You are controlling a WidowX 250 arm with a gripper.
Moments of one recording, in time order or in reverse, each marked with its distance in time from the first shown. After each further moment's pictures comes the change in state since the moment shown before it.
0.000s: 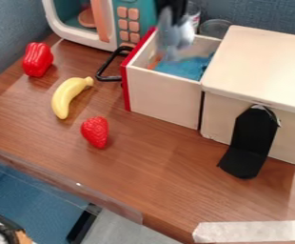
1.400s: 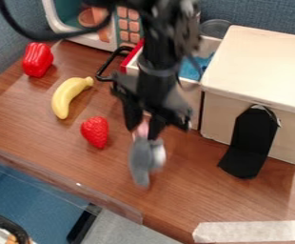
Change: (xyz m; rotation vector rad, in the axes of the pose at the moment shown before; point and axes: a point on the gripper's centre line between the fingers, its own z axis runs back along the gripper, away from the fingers) arm -0.079 0.002 -0.083 0.180 -0.001 -0.047
